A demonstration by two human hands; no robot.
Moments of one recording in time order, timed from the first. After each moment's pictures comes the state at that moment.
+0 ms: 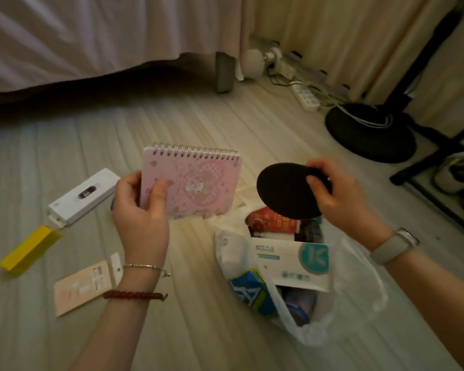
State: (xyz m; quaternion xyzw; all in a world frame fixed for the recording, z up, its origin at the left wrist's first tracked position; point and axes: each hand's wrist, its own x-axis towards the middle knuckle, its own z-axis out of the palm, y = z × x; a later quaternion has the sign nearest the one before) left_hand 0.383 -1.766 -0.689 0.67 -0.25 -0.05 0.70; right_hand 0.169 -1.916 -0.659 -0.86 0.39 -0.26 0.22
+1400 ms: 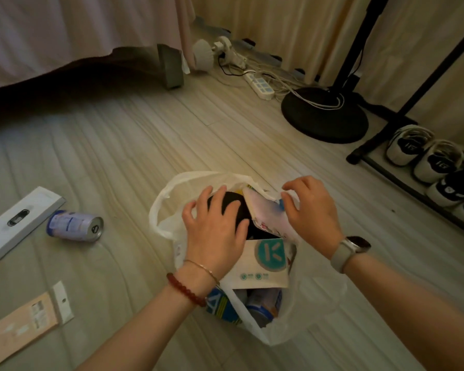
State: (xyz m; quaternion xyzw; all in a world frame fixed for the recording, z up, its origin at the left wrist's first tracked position) left_hand 0.269 -1.847 -0.740 0.74 -0.64 -0.01 0.19; right_hand 0.108 -1.942 -0.721 -0.83 0.51 -0.21 0.06
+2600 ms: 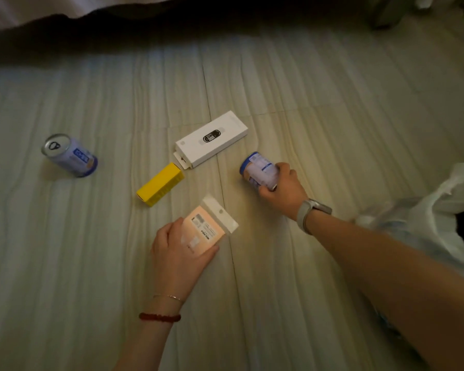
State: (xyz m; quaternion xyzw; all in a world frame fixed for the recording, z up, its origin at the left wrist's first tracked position) left_hand 0.523 -1.601 -0.865 0.94 -0.20 -0.08 0.28; right_hand 0.479 -1.837 -0.864 -0.85 0.40 -0.03 0.35
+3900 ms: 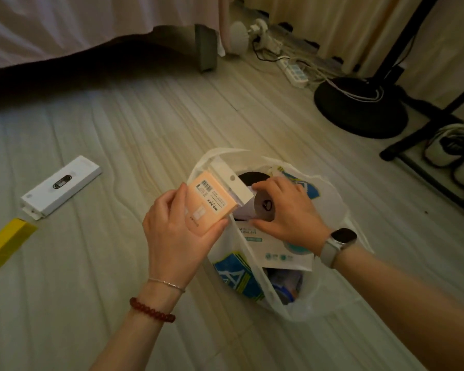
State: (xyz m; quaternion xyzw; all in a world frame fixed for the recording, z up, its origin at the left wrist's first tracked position) left_hand 0.323 -1.767 -0.741 0.80 -0.46 -0.01 0.38; right_hand 0.164 -1.901 -0.729 -0.92 0.35 -0.10 0.14
